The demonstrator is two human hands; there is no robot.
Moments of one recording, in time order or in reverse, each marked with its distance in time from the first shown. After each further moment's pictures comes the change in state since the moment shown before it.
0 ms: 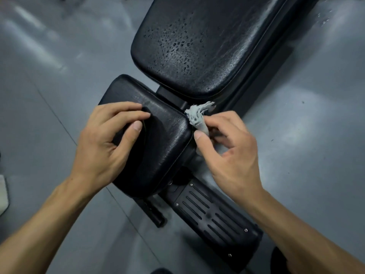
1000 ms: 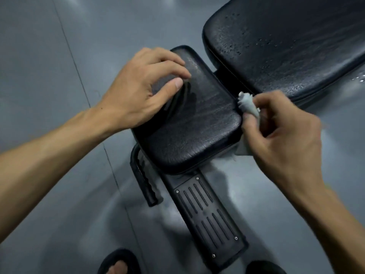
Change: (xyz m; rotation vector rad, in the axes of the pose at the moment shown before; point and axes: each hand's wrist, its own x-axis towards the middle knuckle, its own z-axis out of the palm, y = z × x) left_hand 0.003 -0.053 -0.013 -0.028 0.033 -0.007; right_hand 0.040 -0.050 0.002 -0.618 -0.215 -0.362
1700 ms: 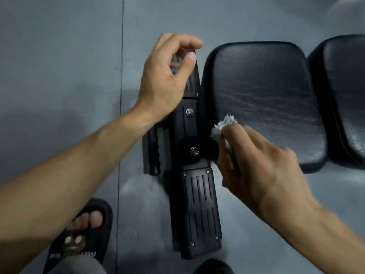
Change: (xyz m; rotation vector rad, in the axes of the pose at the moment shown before) left_hand -0.109 -0.055 0.049 -0.551 0.750 -0.695; right_hand -0.011 -0.097 0.069 -0.393 -0.666 -0.609
